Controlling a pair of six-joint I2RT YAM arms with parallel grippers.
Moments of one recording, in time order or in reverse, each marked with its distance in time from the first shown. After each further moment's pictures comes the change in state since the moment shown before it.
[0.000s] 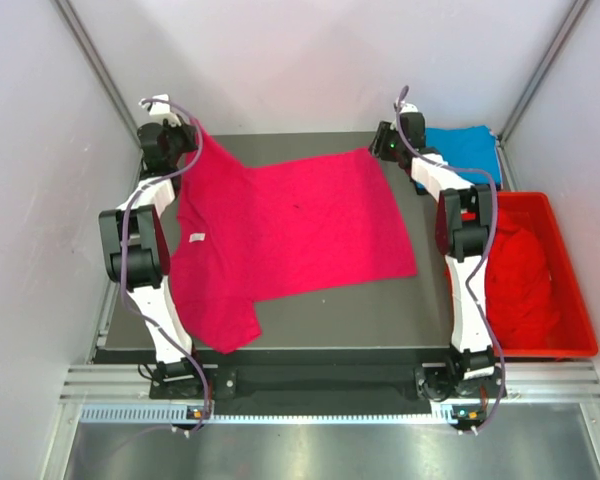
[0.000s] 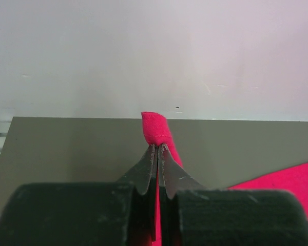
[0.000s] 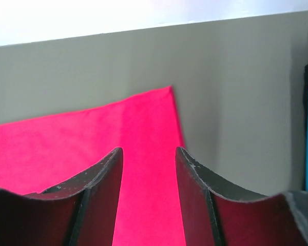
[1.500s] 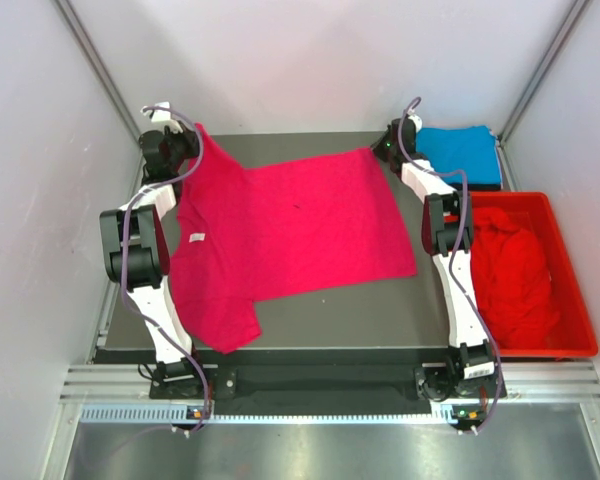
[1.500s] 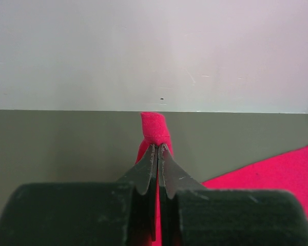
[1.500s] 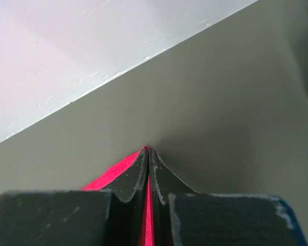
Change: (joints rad) left arm 0.007 -0.002 -0.071 0.082 0.069 -0.055; right arm -0.004 0.327 0.334 0.059 0.122 0.383
